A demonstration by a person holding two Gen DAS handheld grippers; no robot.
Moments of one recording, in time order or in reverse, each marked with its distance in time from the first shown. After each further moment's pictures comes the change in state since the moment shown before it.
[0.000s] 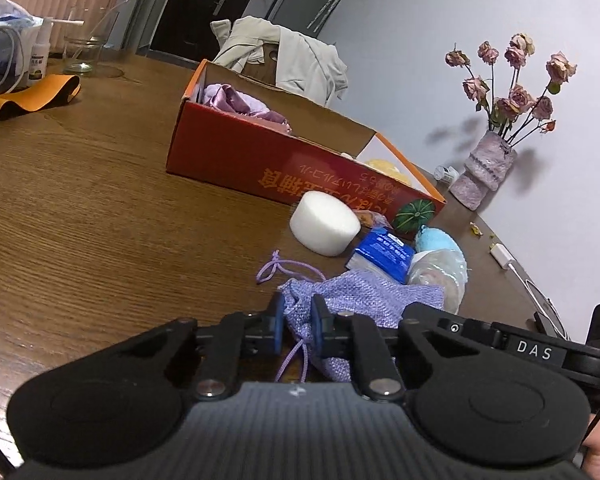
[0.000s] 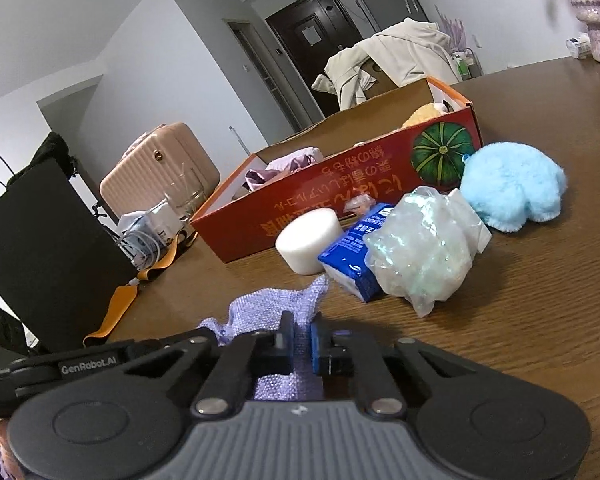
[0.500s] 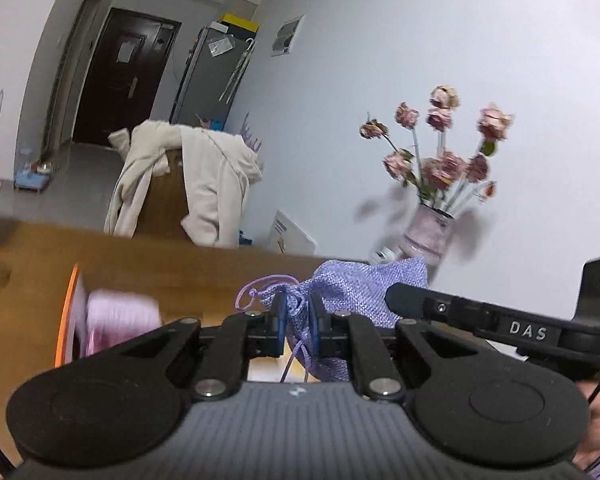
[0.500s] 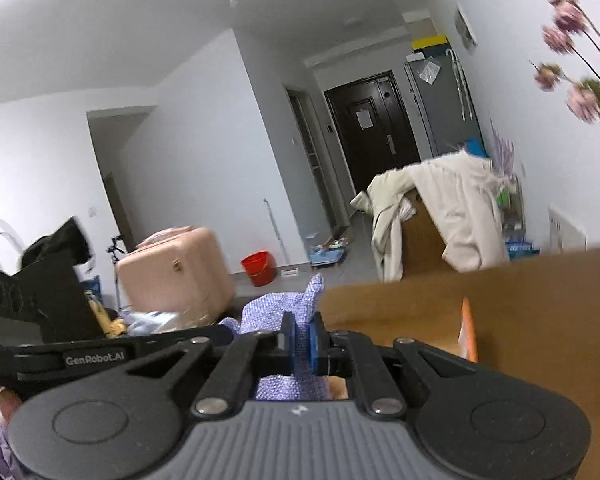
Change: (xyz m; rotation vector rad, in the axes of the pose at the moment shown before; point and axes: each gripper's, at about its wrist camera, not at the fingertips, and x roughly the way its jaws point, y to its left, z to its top) left arm 0.052 -0.090 0.198 0.226 -0.182 -0.152; right arm -0.009 0.017 0.210 -0.256 -0.213 0.033
